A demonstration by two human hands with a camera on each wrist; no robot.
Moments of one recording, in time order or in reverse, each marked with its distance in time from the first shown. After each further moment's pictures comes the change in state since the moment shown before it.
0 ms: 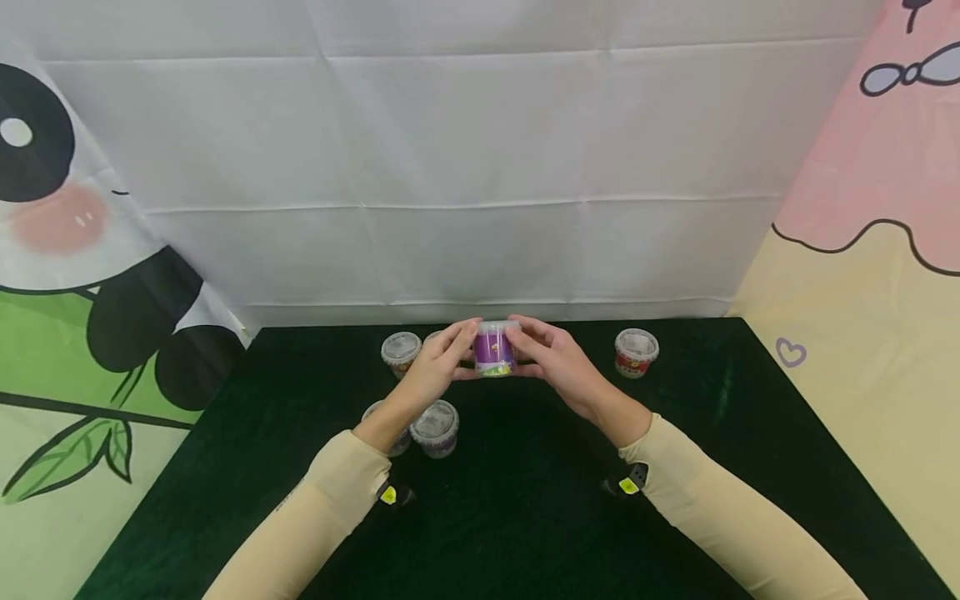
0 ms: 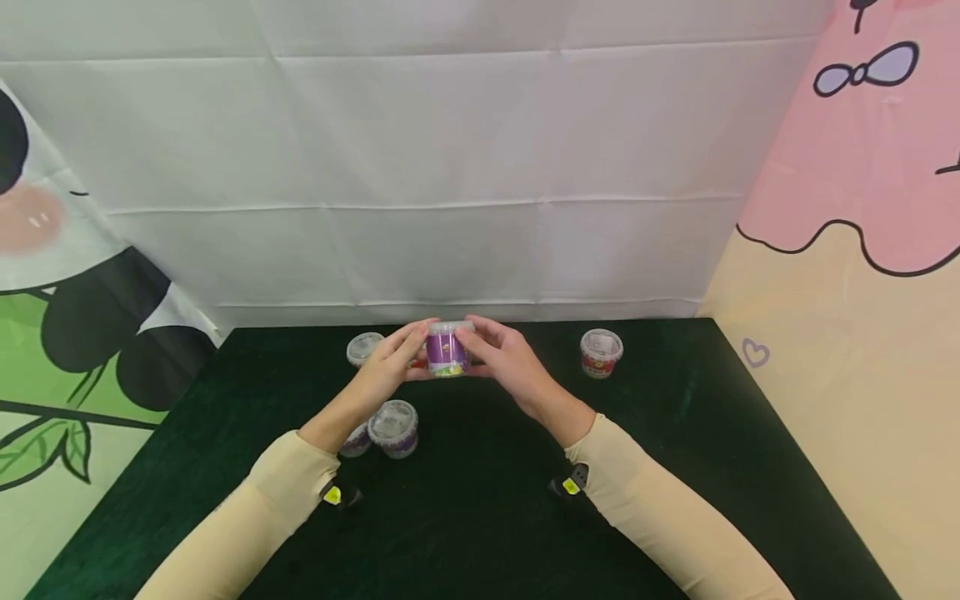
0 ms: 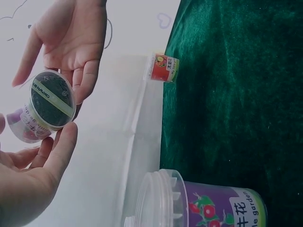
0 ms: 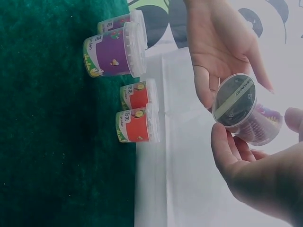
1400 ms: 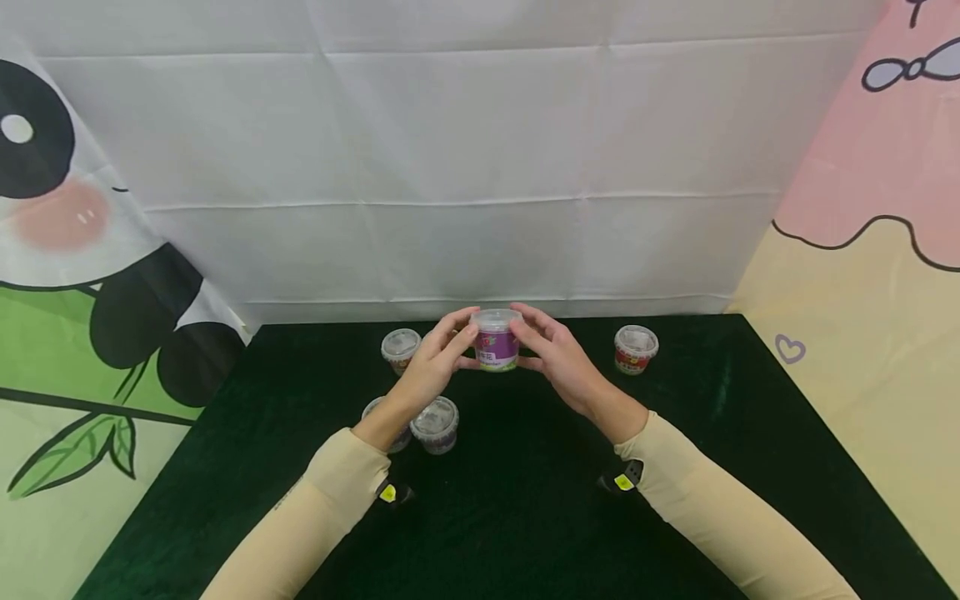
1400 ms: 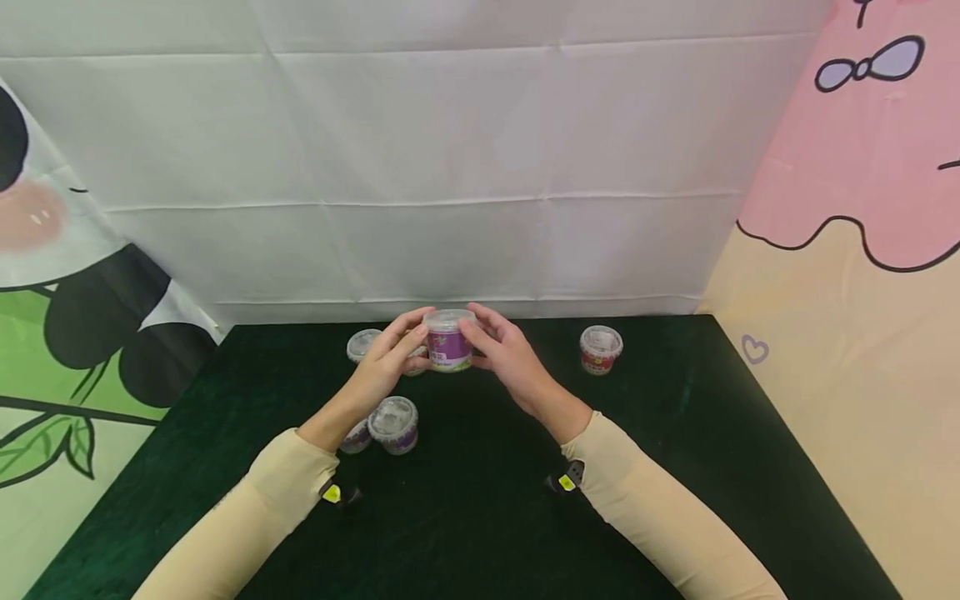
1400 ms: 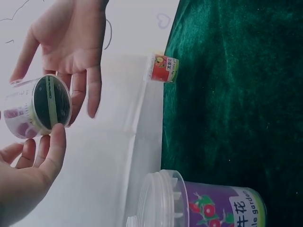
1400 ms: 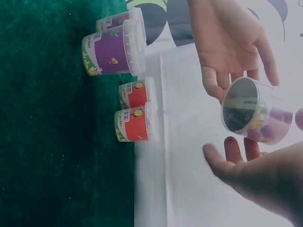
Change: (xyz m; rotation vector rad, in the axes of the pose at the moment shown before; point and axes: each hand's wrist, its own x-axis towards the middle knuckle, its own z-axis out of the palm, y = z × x) left_hand -0.005 0.006 0.003 0.006 0.018 0.136; right_hand 0.001 0.001 0.001 0.092 0.004 -0.042
